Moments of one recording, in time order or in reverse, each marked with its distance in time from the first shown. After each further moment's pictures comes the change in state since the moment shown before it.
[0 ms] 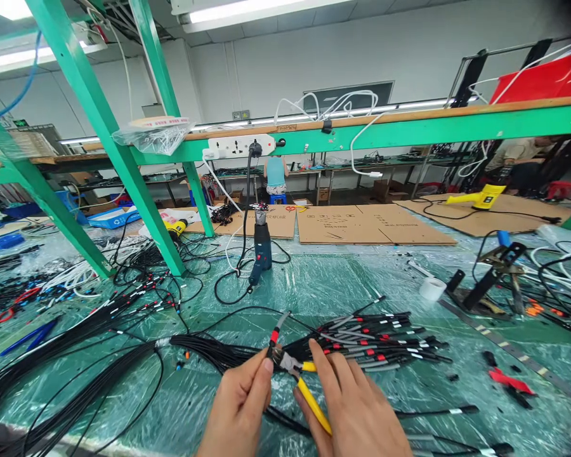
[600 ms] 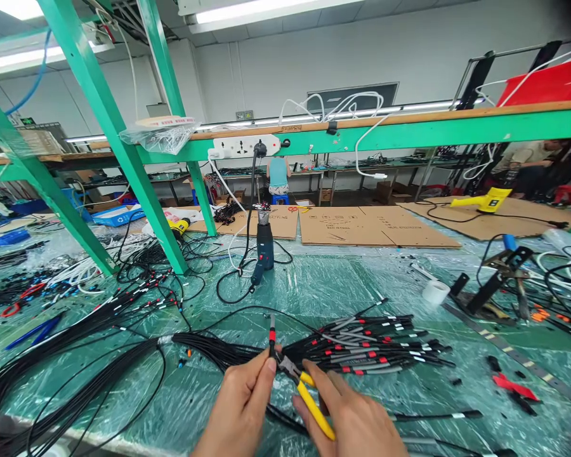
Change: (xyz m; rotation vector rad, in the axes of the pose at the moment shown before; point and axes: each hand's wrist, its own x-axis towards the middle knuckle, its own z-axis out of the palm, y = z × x) left_hand 0.001 -0.001 -0.006 0.138 -0.027 0.016; right_hand -0.013 -0.006 0.008 0.238 -0.217 0.122
